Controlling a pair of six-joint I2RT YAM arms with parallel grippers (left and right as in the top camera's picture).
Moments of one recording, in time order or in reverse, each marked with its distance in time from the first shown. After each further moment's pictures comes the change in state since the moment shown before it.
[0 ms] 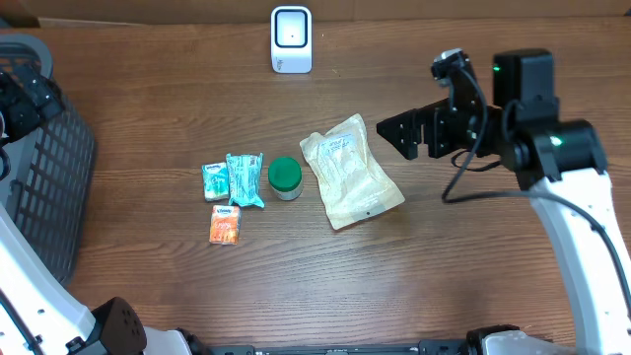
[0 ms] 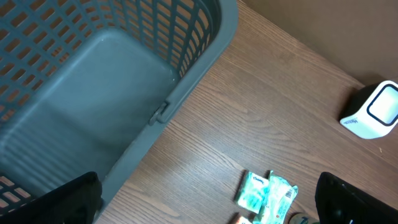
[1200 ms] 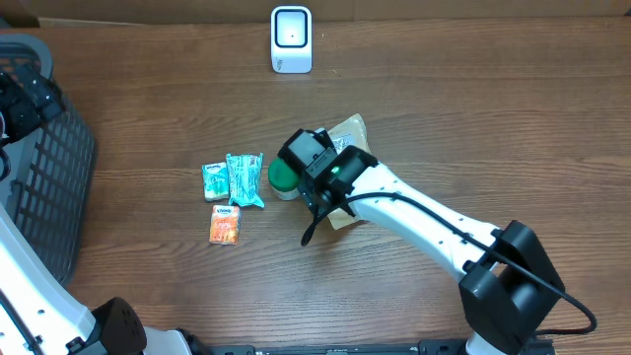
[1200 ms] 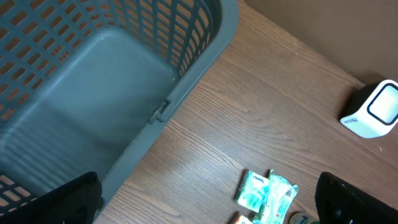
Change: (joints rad) left arm 0.000 0.000 0.000 -0.003 0.000 0.000; right arm 0.655 0.429 -0.026 0.002 0.910 0.303
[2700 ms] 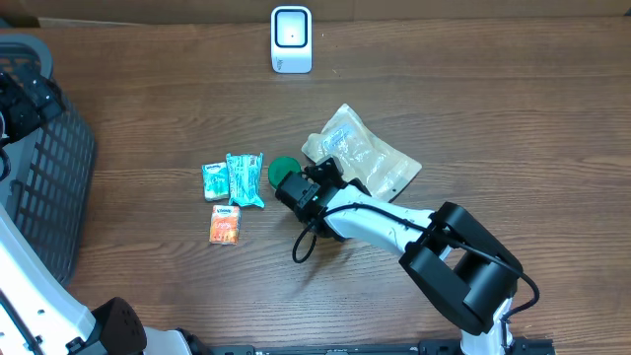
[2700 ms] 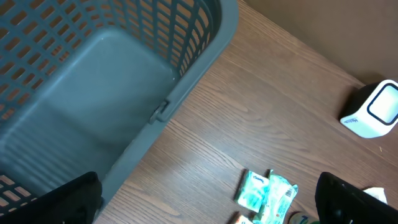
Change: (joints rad) left arm 0.000 0.000 0.000 0.000 0.000 0.000; right arm 0.054 0.159 -0.176 0.114 0.322 0.096
